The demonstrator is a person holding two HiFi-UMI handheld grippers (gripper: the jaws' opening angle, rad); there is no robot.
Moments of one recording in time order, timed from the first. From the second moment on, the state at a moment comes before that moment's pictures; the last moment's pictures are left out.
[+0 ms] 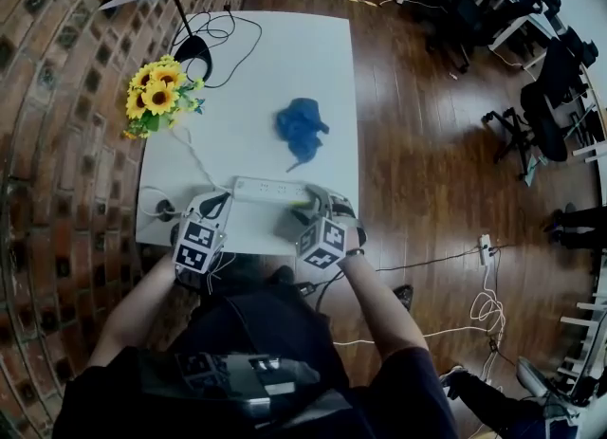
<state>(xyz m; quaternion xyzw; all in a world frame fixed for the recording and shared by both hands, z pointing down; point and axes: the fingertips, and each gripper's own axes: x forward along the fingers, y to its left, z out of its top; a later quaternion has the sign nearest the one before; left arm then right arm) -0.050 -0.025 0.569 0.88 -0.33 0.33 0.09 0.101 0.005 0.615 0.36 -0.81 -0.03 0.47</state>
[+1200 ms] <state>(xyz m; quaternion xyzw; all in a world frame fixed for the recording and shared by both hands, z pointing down) -0.029 -0.002 0.587 0.86 -0.07 0.45 -0.22 0.109 0.035 0.600 0.35 -0.79 0.47 0.20</state>
